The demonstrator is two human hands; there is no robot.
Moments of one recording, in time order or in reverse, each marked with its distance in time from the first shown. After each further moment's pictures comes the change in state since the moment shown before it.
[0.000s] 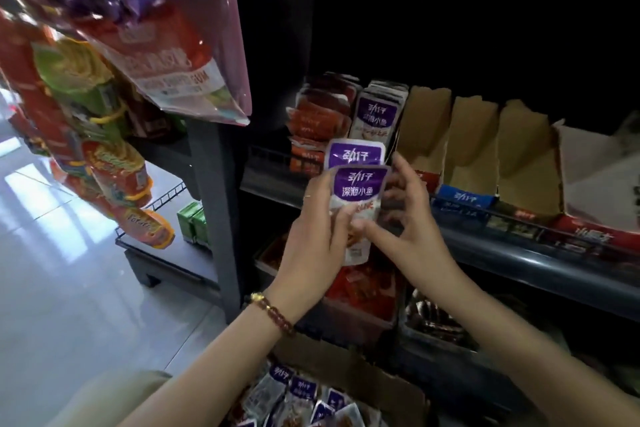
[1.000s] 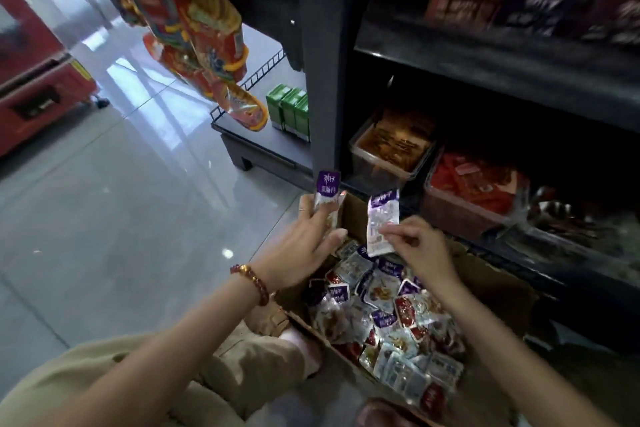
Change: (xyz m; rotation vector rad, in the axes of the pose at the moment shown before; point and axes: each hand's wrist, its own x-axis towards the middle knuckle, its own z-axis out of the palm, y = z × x) left_hand -0.168 -0.112 -0.134 0.571 -0.580 -0.544; right_hand -0.123 0.130 0.169 -0.014 -0.192 0.421
